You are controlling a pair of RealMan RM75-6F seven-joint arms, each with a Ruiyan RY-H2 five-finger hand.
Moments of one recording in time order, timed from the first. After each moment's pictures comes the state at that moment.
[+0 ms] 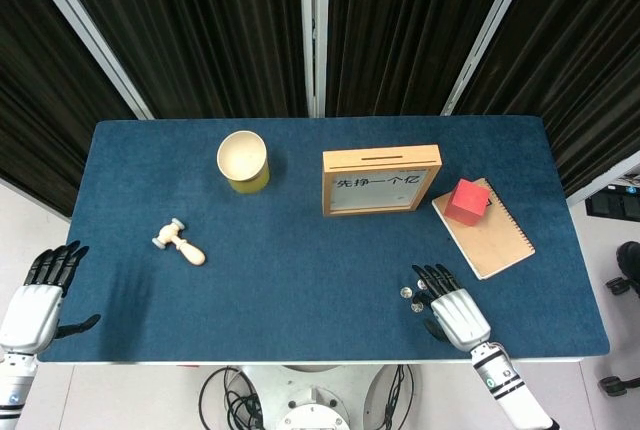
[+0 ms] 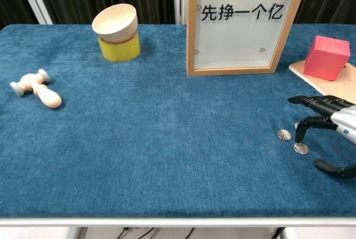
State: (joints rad) left arm -0.09 -1.18 0.01 -1.47 1.57 1.48 -0.11; right arm 0.25 -1.55 -0.06 -1.34 -1.66 1.24 -0.14
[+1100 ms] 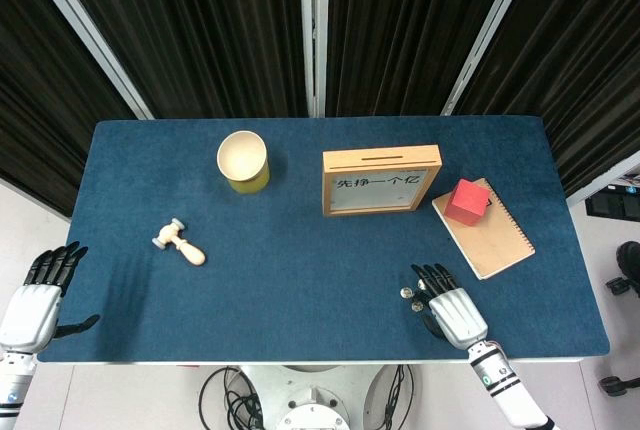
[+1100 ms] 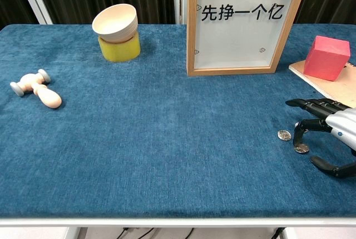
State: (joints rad) left arm -0.10 -1.19 0.02 -1.42 1.57 1.47 -0.15; right arm 0.27 -1.57 -0.07 -1.32 -1.63 1.22 -0.16
